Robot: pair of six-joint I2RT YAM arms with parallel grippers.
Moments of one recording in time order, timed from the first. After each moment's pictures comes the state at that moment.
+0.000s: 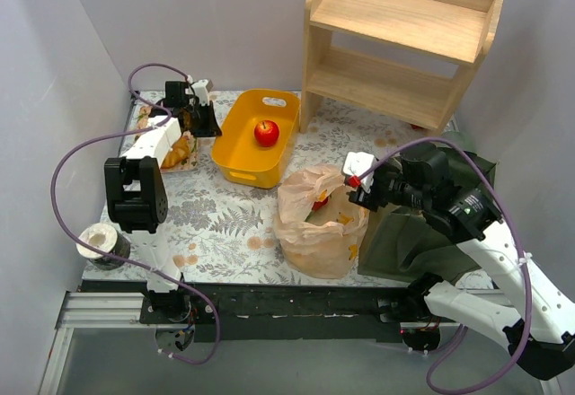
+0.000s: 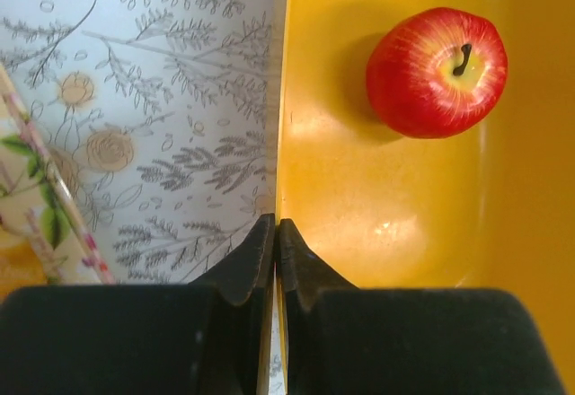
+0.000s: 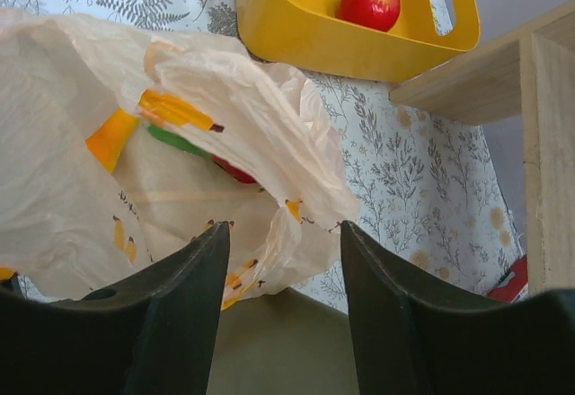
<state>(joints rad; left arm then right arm) -0.03 1.95 1.57 -0.44 0.40 -0.04 0.68 0.90 1.15 -0.75 -0.28 -0.64</state>
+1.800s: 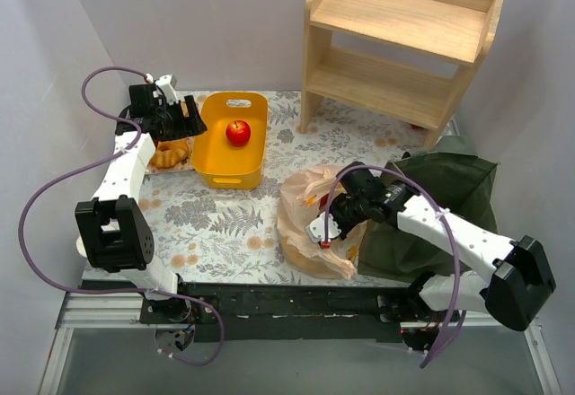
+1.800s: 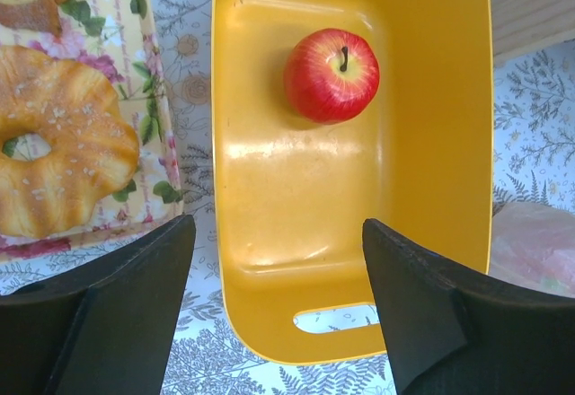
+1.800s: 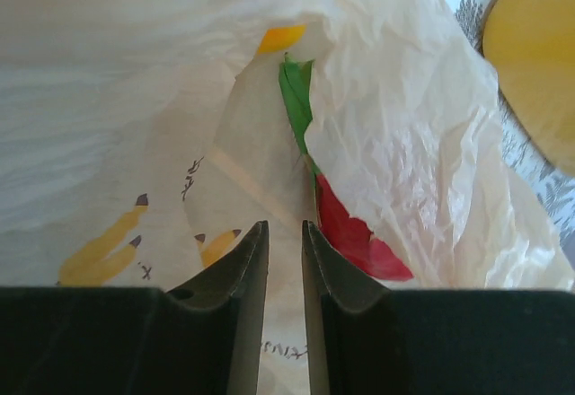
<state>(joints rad) 0.08 1.60 1.40 -0.48 0.32 -0.16 0.78 1.20 0.89 -0.71 -0.42 -1.40</state>
